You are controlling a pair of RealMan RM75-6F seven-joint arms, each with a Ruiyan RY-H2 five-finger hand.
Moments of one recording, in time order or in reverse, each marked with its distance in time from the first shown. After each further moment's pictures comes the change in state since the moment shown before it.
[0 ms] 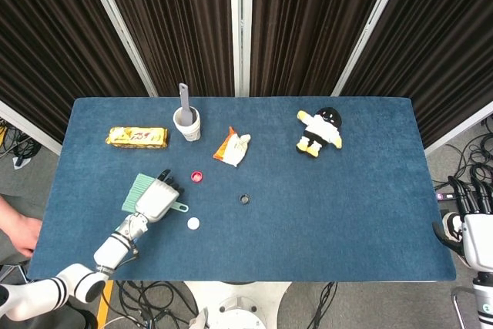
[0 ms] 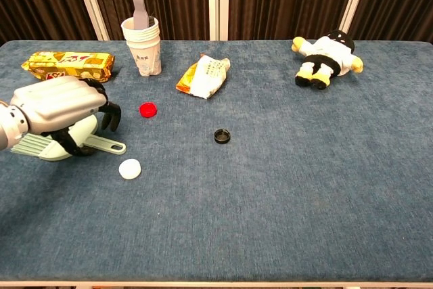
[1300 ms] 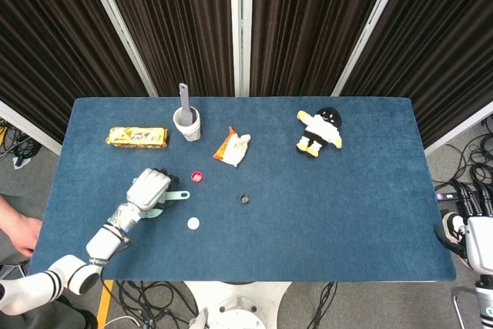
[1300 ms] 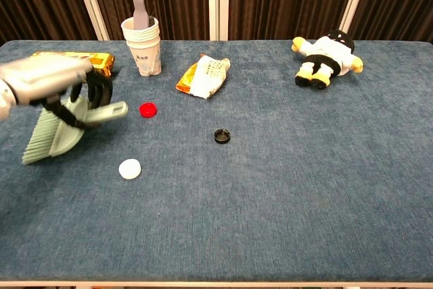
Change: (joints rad) left arm -0.030 0.045 -0.018 0.052 0.045 0.073 -0.475; right arm -0.013 0.009 -0.003 -0.005 0.003 0.004 0.030
